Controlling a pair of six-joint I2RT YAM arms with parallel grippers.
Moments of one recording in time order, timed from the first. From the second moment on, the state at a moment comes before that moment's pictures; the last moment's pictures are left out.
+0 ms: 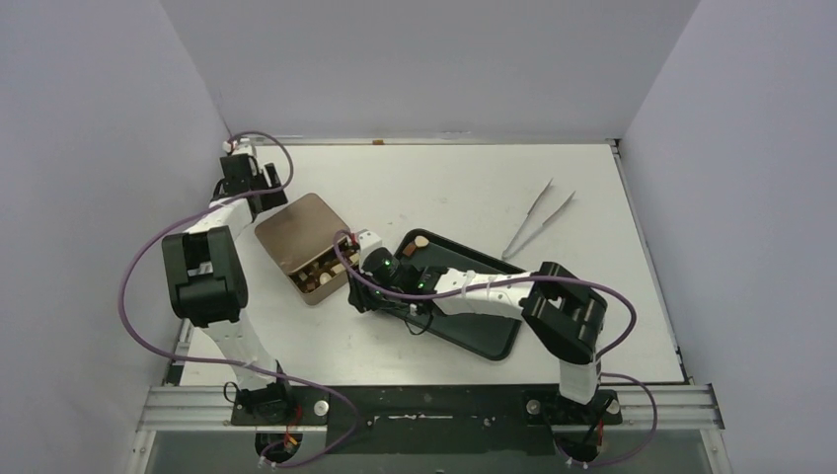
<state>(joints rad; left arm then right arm) 0.18 1.86 1.26 -0.10 -0.04 -0.19 1.10 1.85 1.21 -0.01 0.02 0.48</state>
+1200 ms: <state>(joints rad) 0.12 1.85 1.29 -0.19 0.13 -0.14 1.10 2.05 1.34 0.06 0.11 0.46</state>
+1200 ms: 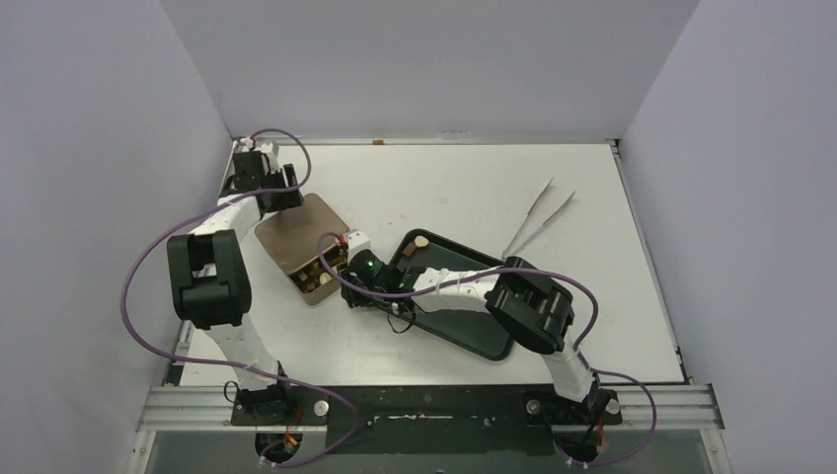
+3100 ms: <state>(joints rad) 0.06 1.76 1.13 -0.23 -0.10 -0.37 1.05 2.09 1.36 0.11 0.12 0.47</state>
